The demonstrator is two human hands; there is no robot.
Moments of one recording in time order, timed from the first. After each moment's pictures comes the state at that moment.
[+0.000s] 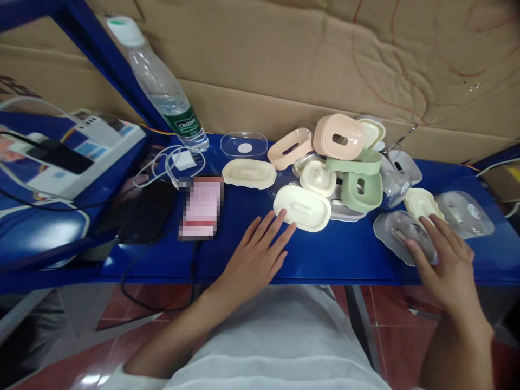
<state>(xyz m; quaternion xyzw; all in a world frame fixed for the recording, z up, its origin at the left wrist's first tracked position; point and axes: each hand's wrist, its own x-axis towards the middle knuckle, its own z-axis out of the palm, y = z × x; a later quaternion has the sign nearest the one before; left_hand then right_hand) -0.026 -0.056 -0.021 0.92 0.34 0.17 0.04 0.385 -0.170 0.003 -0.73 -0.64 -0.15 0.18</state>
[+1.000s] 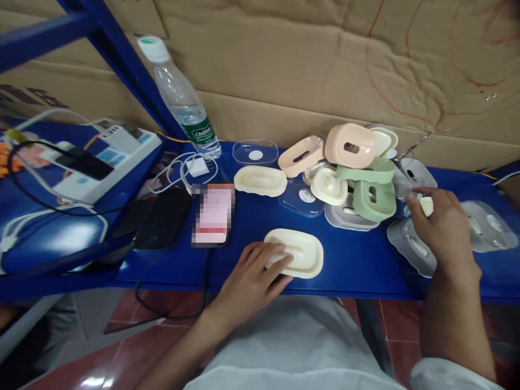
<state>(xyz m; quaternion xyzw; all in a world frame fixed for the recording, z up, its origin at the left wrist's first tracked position) -0.057 -0.069 -0.034 0.90 0.32 0.28 0.11 0.377 -0.051 0.024 -0.78 -0.58 -0.15 0.20</state>
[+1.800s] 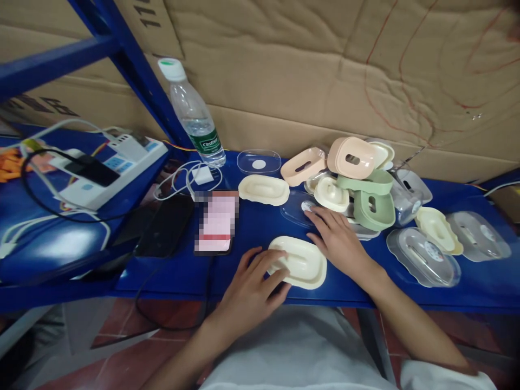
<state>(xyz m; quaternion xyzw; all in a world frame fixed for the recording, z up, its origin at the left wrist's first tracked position) -0.059 -0.071 -0.035 0.88 0.33 0.32 0.12 0.210 -0.028 -0.010 -0.54 -0.83 -0.03 0.13</state>
